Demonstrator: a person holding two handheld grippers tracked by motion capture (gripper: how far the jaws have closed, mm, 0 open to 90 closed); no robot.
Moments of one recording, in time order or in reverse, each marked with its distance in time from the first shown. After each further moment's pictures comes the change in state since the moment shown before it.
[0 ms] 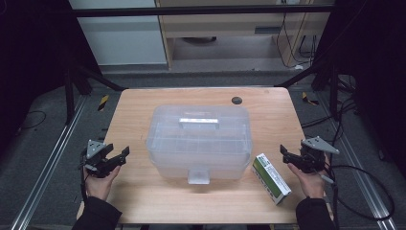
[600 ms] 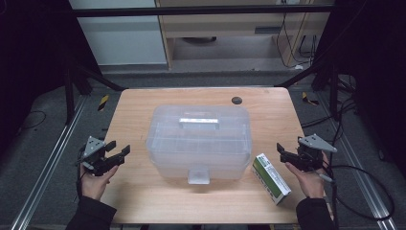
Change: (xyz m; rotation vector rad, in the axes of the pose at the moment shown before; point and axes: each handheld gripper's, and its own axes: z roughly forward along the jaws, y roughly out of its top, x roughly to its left) left arm -0.003 0.019 -0.008 0.006 -0.085 0.095; right arm 0.010 0.014 -0.006 -0.029 0.049 -0.026
